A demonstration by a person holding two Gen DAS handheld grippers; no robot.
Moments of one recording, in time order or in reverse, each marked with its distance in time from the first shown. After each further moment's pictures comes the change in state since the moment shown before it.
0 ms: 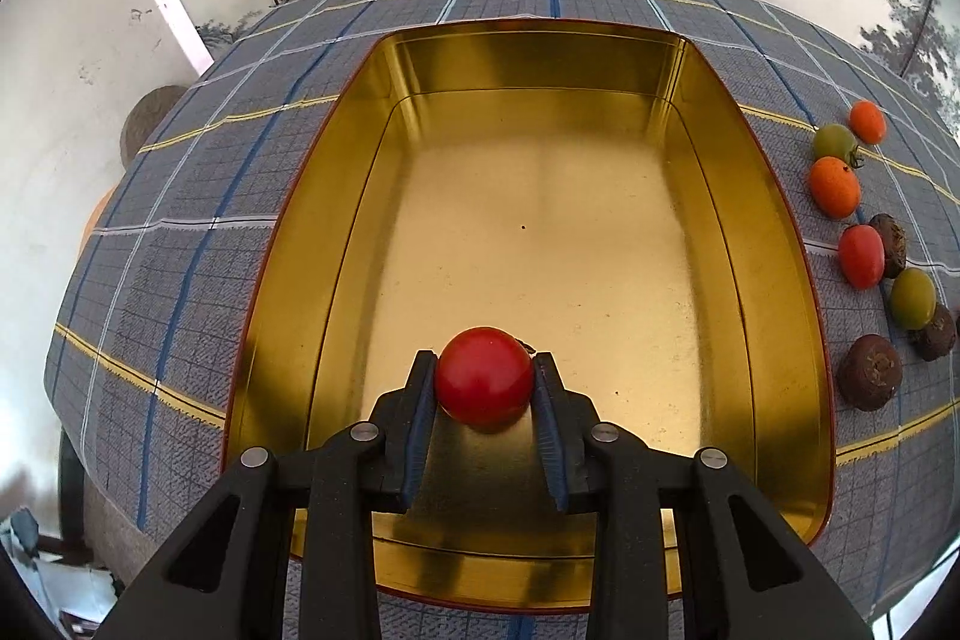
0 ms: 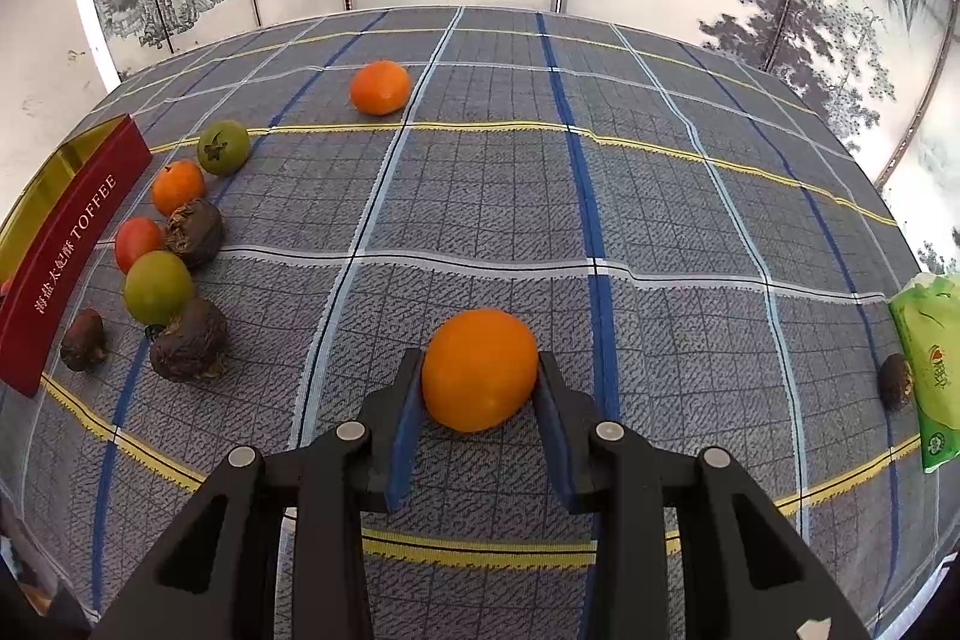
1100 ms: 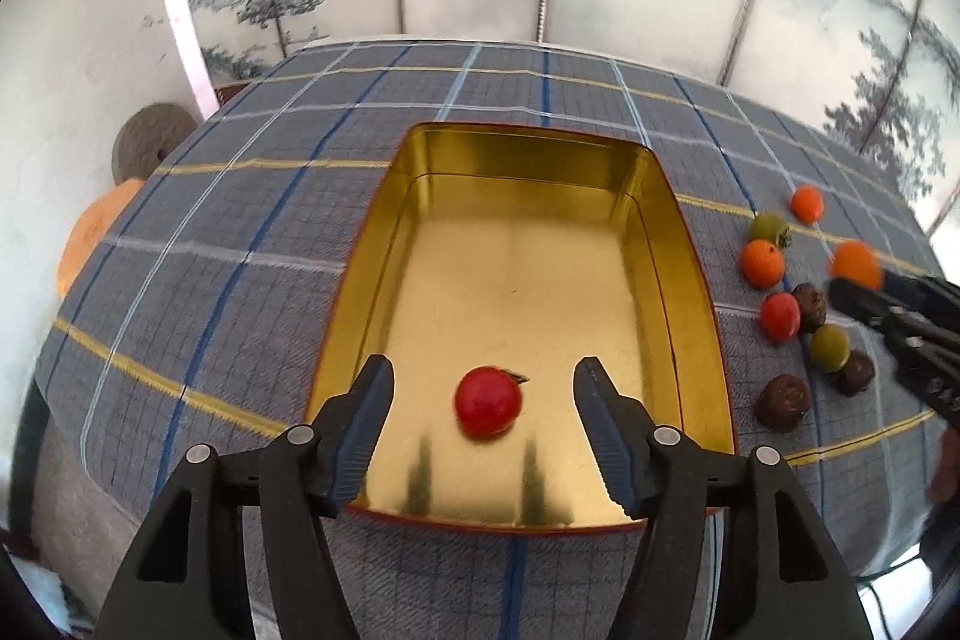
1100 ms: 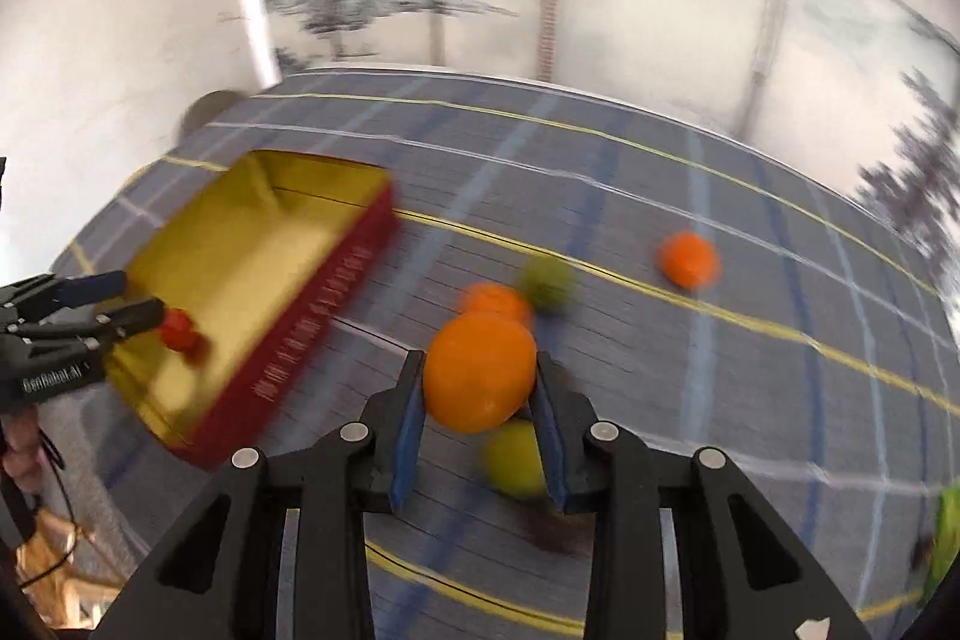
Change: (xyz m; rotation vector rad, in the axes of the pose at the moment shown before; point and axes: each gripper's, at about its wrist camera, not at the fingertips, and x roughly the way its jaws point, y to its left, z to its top) left arm -0.064 0.032 -0.007 -0.094 -0.166 -0.112; right arm -0.044 0.161 0.063 -0.279 -0.104 0.280
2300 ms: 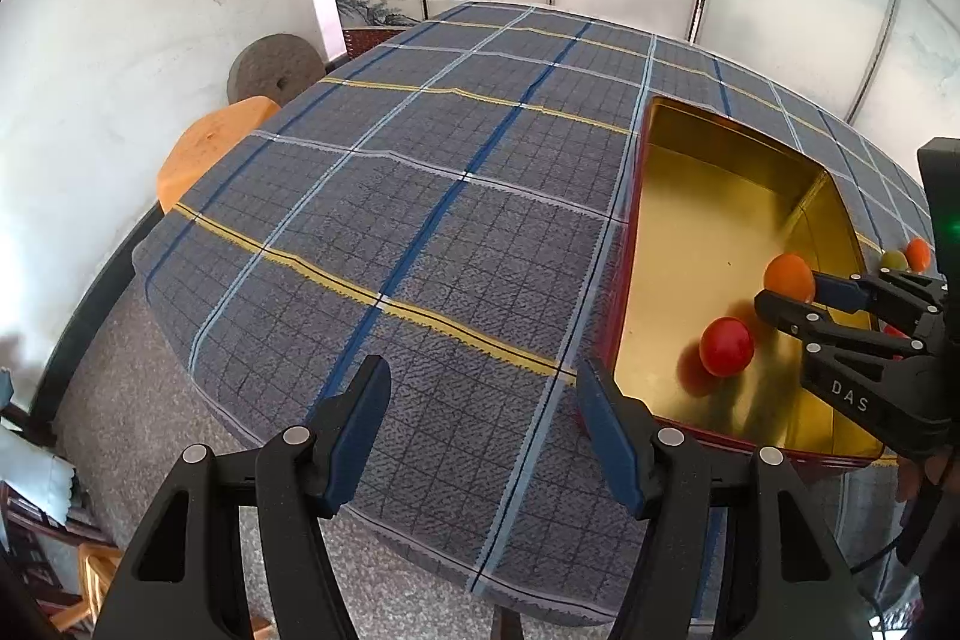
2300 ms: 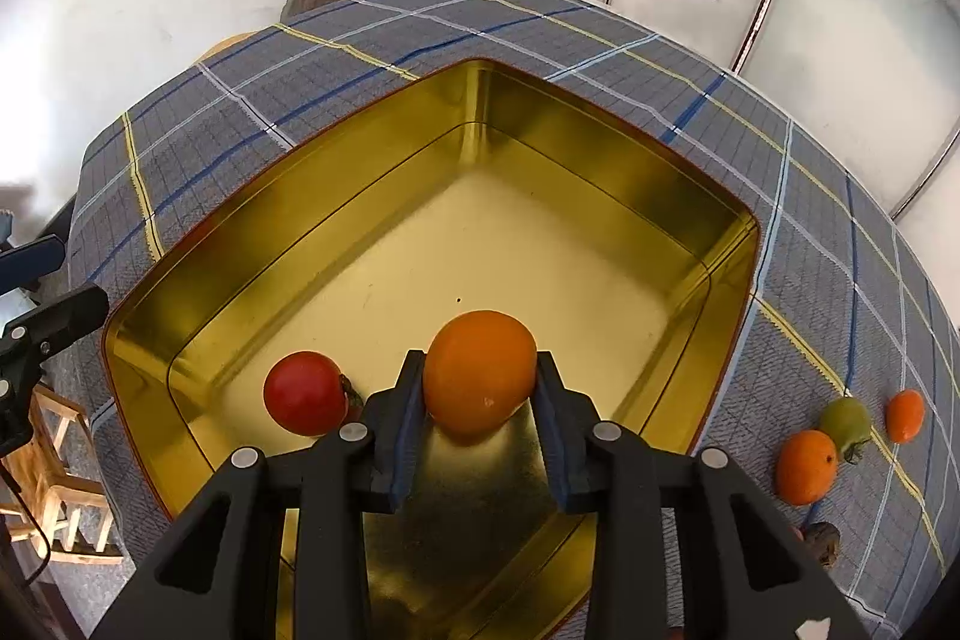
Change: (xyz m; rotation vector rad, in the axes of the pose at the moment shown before) left arm -0.020 0.089 -0.036 -0.193 0.046 0.219; right arm 0.104 0.148 0.032 -0.280 0.178 0.119
